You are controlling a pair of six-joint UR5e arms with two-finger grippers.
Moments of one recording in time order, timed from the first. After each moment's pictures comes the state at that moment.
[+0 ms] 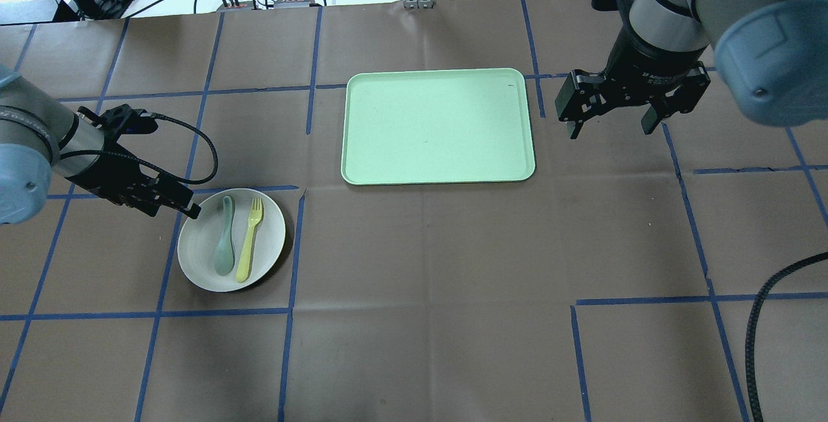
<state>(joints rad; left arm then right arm) -1.04 -1.78 -2.00 -1.19 1.37 0.75 1.58 -1.61 1.66 -1.60 -1.57 -0.01</state>
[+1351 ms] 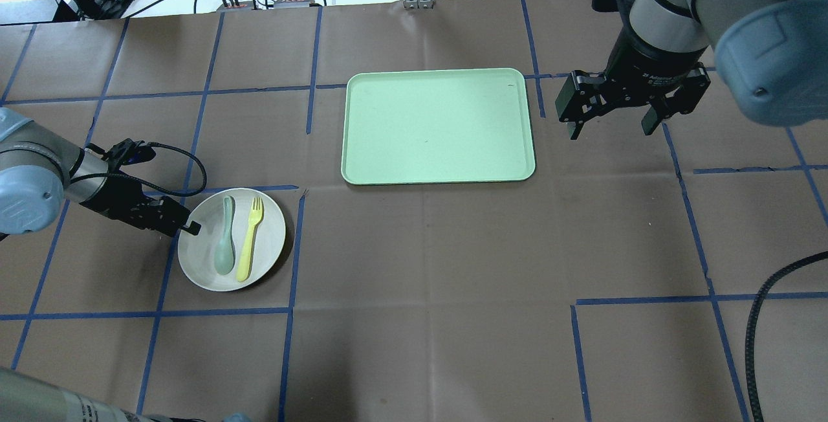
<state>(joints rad) -0.97 -1.89 -2.01 -1.17 1.32 0.79 1.58 -1.61 1.66 -1.60 -1.57 -0.01</state>
